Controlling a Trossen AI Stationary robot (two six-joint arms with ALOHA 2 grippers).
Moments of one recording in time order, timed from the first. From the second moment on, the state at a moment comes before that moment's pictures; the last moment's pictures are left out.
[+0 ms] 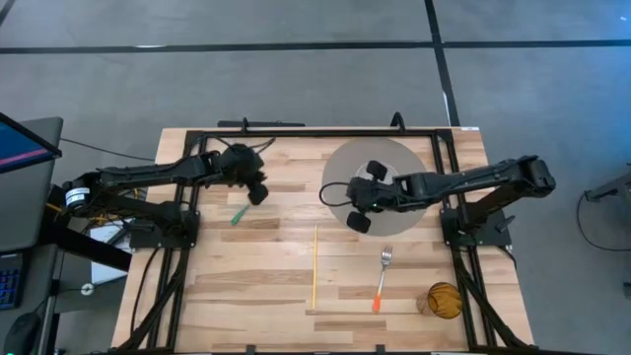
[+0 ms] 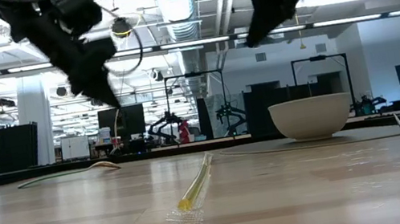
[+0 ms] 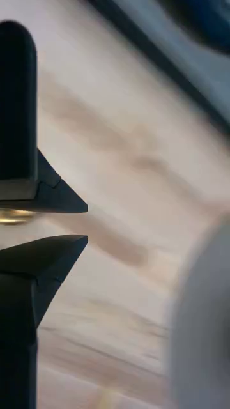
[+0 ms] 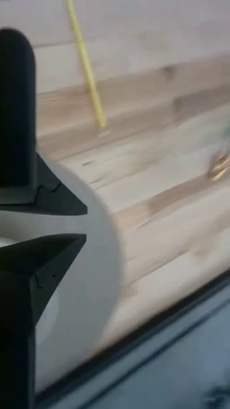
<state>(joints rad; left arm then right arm) 0.37 1.15 0.69 -0.39 -0.12 -0.07 0.08 1.41 1.06 -0.53 0.47 0.20</state>
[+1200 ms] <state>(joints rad) 0.36 1.15 0.46 -0.58 0.02 -0.48 -0.07 1.39 1.06 -0.46 0.47 -0.01</state>
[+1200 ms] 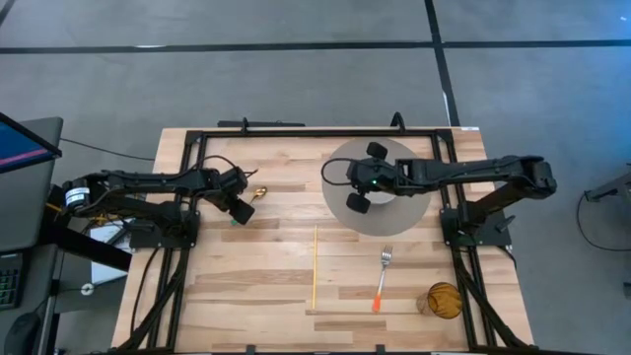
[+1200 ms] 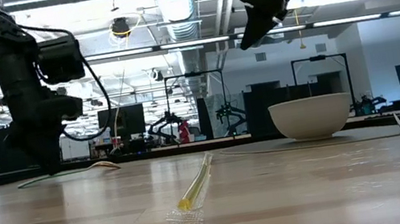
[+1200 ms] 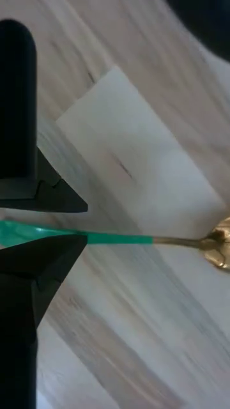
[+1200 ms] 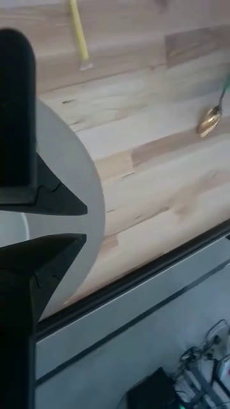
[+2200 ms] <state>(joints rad) 0.27 1.15 0.37 -0.44 -0.08 -0.40 -0.07 1.40 1.06 -0.45 0.47 -0.04</state>
